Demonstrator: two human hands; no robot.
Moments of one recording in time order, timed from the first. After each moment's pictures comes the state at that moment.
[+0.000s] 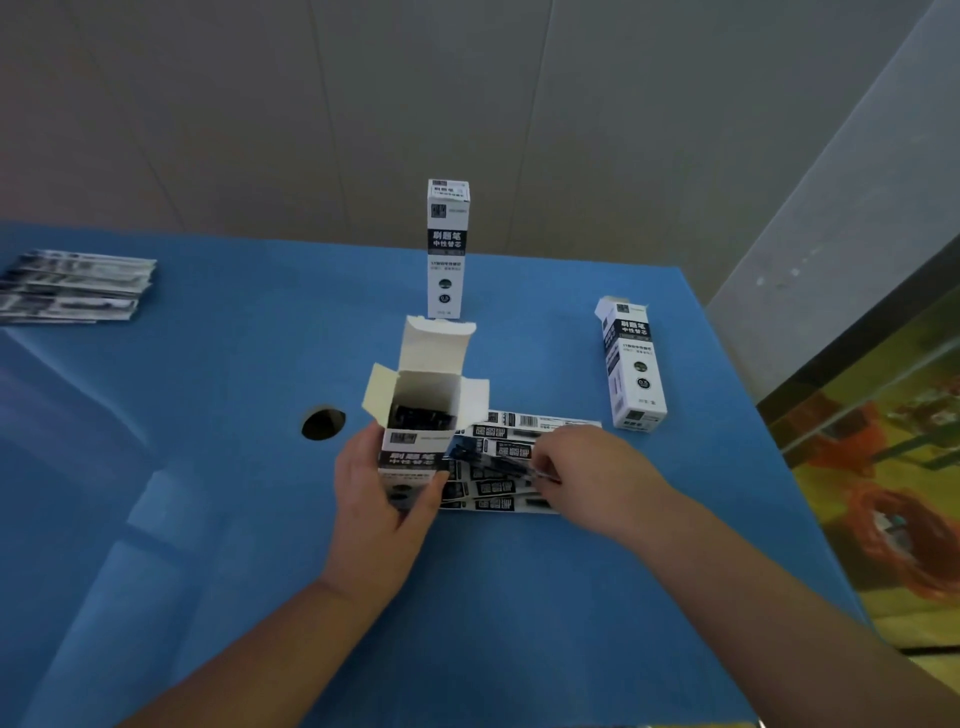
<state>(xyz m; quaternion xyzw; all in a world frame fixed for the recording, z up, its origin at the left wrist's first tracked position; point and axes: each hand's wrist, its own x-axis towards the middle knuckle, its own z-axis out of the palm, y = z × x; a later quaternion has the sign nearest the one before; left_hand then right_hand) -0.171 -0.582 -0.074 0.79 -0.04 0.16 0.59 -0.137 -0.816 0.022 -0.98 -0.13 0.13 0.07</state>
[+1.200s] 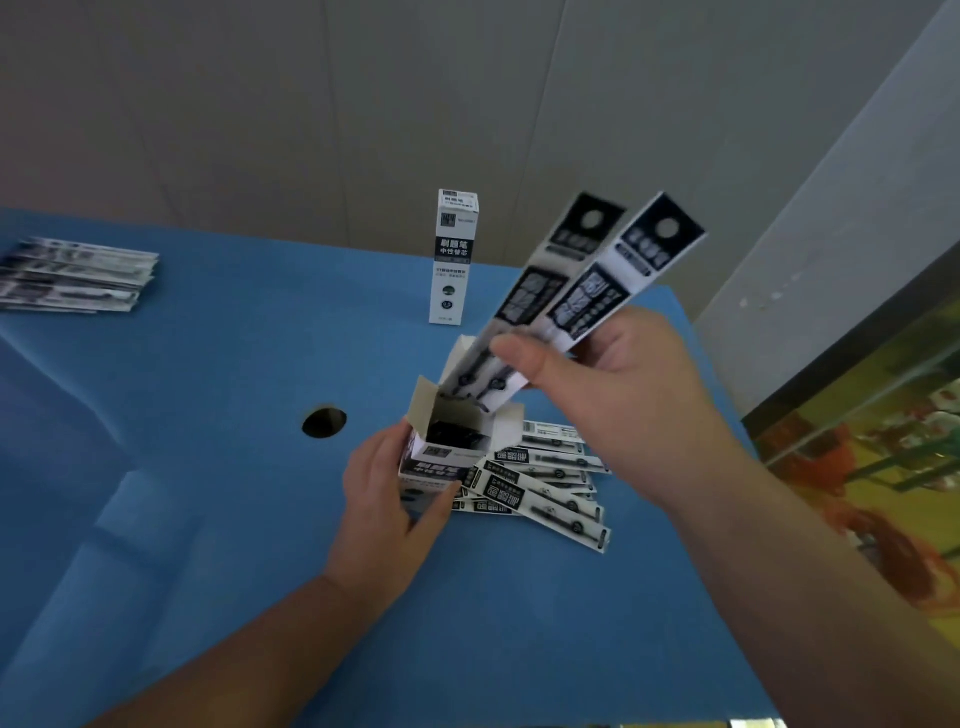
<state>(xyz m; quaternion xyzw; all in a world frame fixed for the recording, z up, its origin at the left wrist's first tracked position) -0.179 -0.587 -0.058 0.85 -0.05 0.11 0.52 -0.163 -0.769 0.147 -0.83 -0.14 -0.06 0.54</state>
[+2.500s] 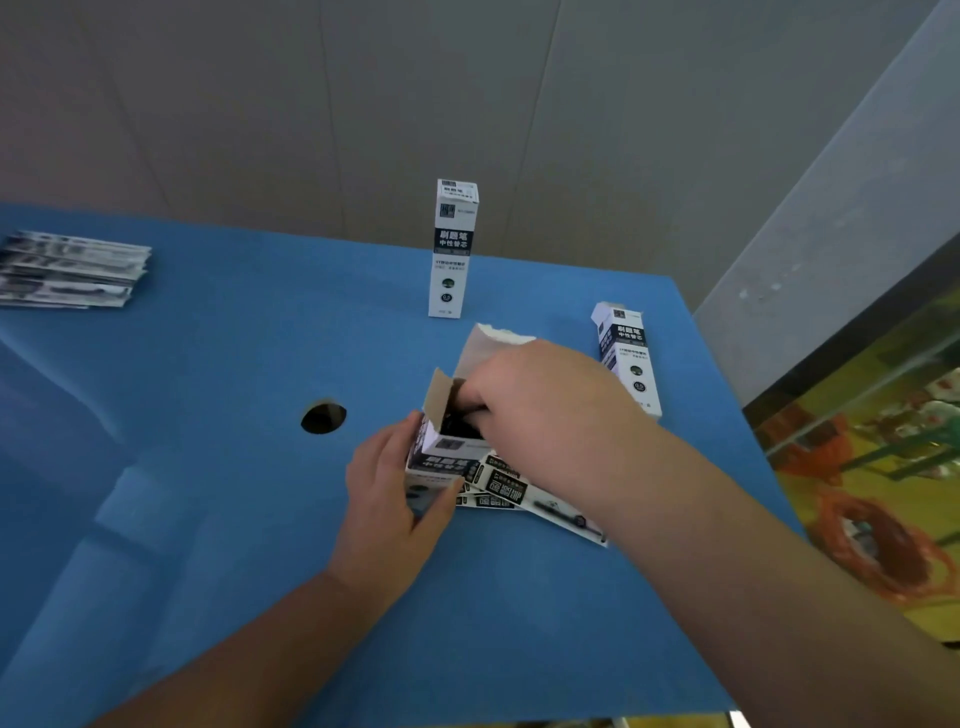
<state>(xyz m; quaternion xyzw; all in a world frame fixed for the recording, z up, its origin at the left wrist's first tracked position) -0.180 -0.588 -0.054 0.86 -0.06 0.12 0.49 -0.150 -0.725 0.144 -0.98 -0.16 0.07 -0.01</state>
